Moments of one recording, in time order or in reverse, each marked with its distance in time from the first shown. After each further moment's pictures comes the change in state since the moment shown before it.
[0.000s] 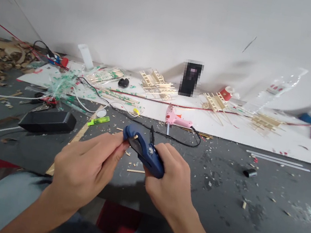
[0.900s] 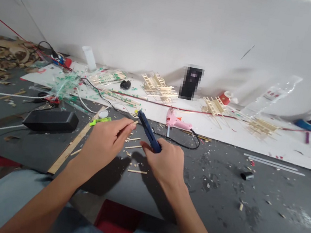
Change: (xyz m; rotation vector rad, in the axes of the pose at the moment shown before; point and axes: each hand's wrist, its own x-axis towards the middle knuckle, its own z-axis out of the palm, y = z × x) left_hand 0.006 -0.035 0.032 -0.167 -0.344 -0.348; right_hand 0.029 0.023 0.030 -0.176 -0.061 0.275
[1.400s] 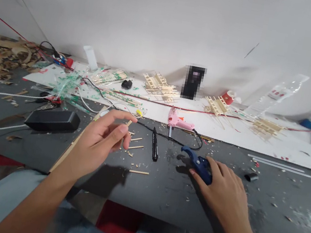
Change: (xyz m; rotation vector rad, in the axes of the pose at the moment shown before) left_hand -0.011 0.004 -0.020 -0.801 -0.102 -0.180; right_hand -0.047 0.148 -0.052 -0.532 0.048 -0.167
